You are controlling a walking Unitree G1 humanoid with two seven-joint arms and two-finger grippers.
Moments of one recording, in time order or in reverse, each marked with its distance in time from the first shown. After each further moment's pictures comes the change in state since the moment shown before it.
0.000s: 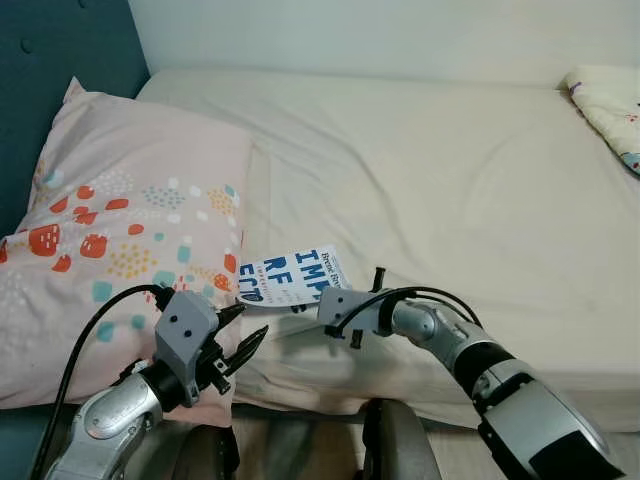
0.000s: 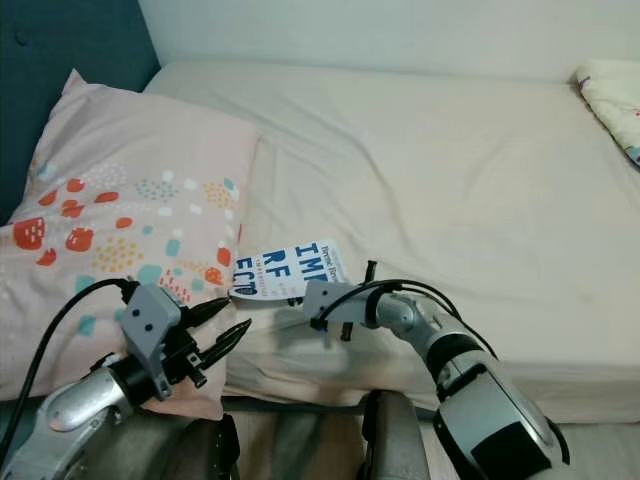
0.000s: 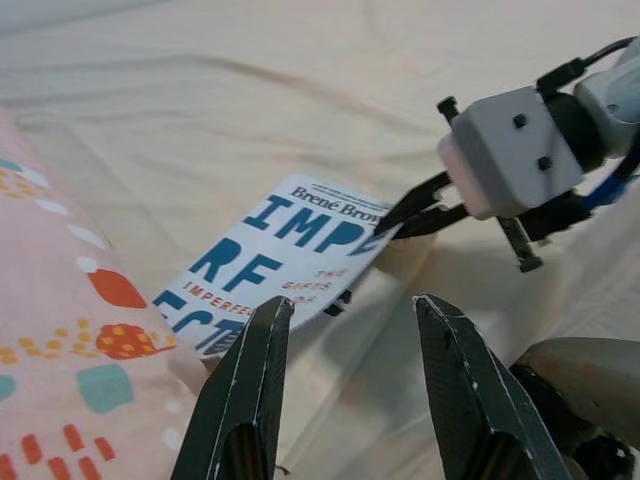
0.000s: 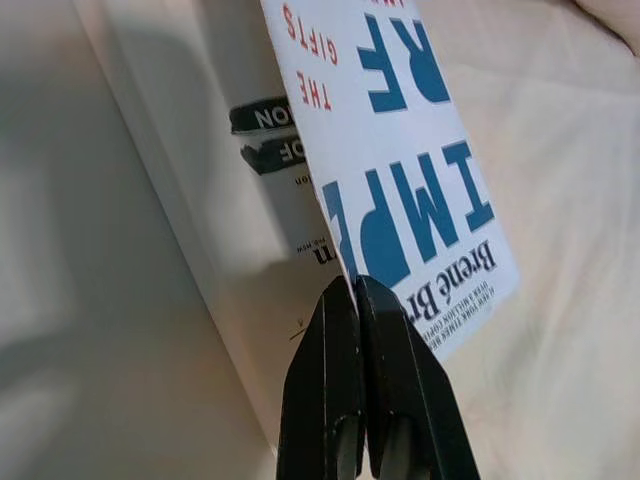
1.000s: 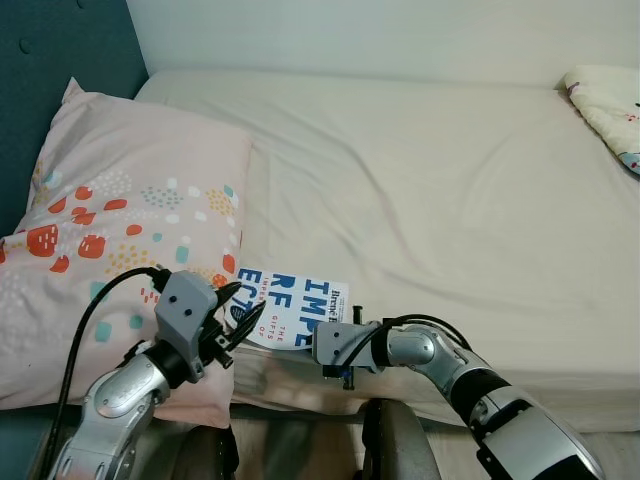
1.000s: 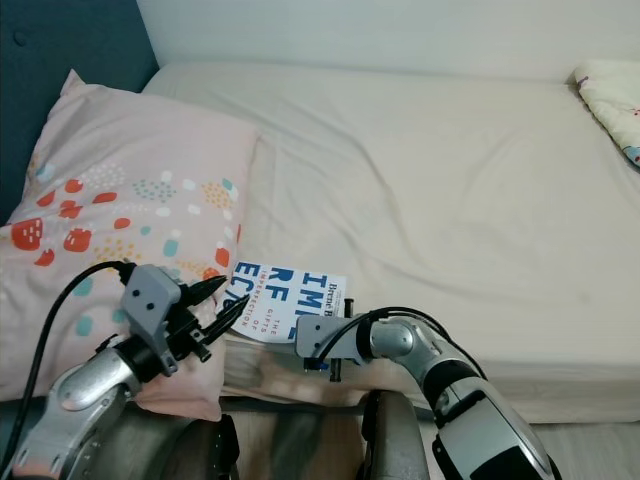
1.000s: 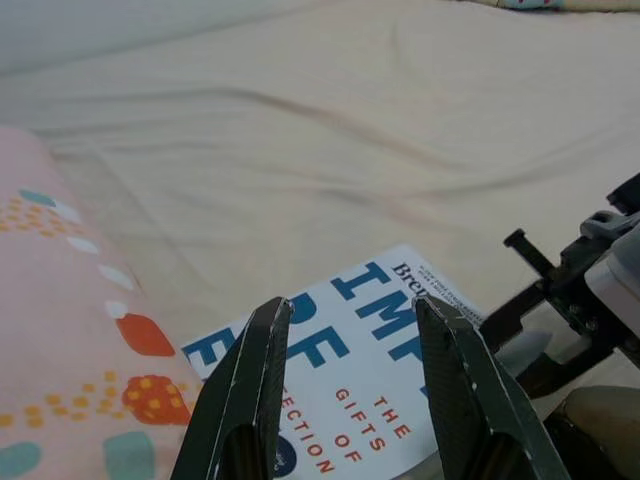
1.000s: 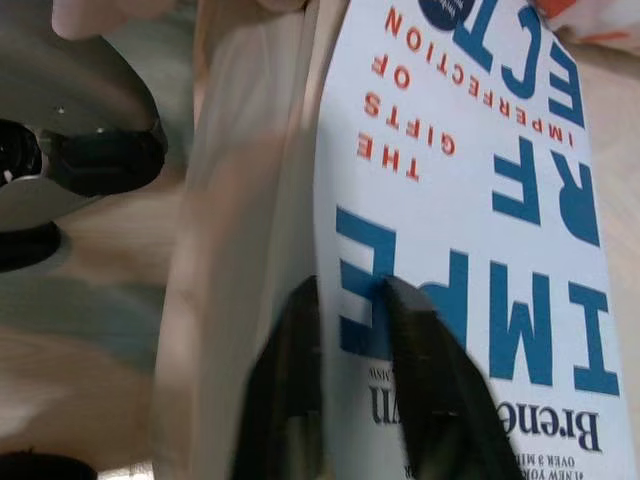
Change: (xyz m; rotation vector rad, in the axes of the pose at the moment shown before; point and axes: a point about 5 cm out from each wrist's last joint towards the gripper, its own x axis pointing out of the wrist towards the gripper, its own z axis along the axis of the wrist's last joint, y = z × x) left arm 0.018 0.008 0.003 -0.007 -0.055 0.057; right arm -0.005 0.038 0.007 0.076 -0.173 0.252
